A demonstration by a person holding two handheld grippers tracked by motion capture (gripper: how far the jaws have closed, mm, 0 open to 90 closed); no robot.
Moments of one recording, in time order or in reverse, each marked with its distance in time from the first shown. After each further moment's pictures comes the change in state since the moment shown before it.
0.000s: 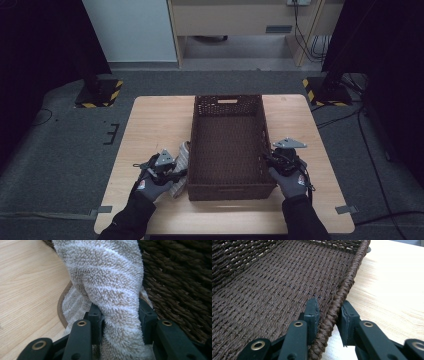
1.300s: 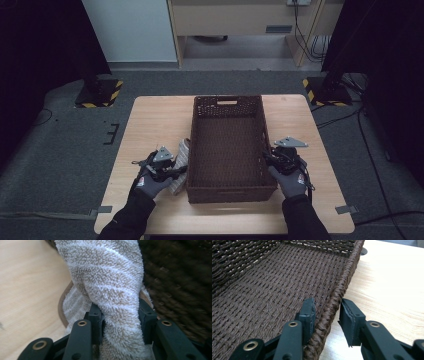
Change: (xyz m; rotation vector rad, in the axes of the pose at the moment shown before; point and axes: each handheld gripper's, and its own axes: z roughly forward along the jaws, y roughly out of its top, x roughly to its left) left arm 0.006 0.004 0.005 0.000 -0.004 -0.046; right arm -0.003 0.000 0.003 -0.021 -0.009 0.034
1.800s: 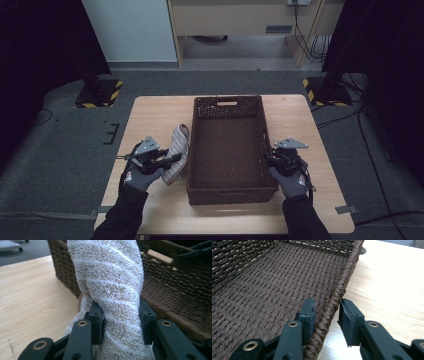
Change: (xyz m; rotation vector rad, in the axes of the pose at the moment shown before) left arm 0.003 0.030 -0.054 -0.203 -0.023 -0.005; right arm 0.001 -0.001 -0.003 0.008 -0.013 -0.016
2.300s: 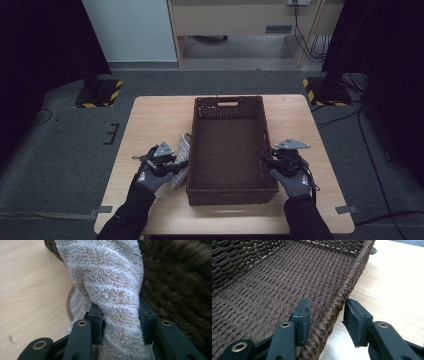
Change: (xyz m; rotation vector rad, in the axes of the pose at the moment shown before) left arm 0.005 -0.028 0.051 0.192 0.033 0.038; right arm -0.006 -0.003 -0.001 -0.002 0.076 -0.034
